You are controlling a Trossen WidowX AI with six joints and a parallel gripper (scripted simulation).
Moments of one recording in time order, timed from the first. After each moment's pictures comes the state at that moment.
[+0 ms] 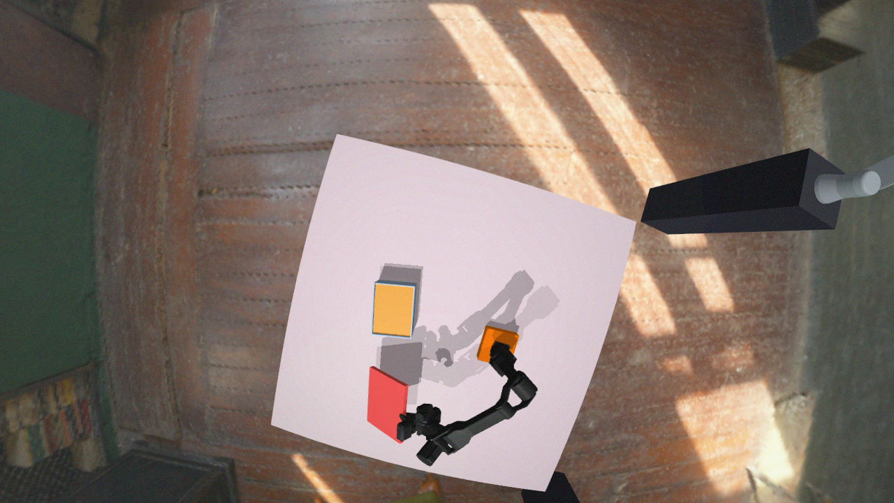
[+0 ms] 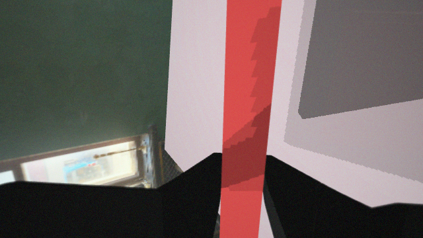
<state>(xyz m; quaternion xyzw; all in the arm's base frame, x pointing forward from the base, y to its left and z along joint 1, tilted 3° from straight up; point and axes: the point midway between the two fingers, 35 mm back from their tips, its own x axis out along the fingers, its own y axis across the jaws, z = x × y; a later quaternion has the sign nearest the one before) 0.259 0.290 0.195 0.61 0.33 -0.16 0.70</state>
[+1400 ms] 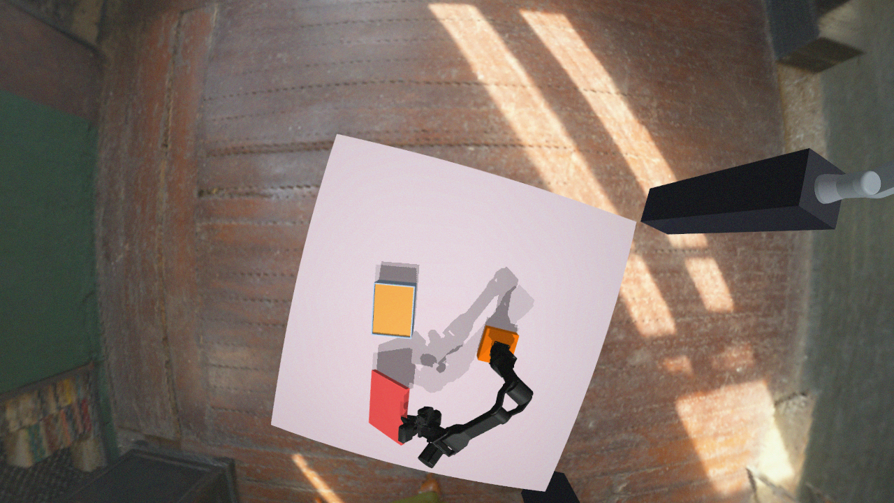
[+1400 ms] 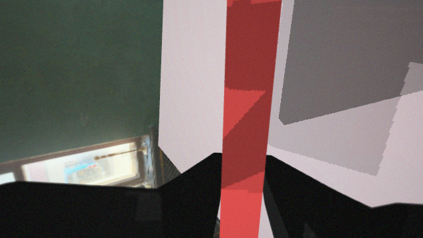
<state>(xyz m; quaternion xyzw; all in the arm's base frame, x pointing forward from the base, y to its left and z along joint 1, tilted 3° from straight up) 0.250 0.310 0.172 0.62 0.33 -0.16 0.70</state>
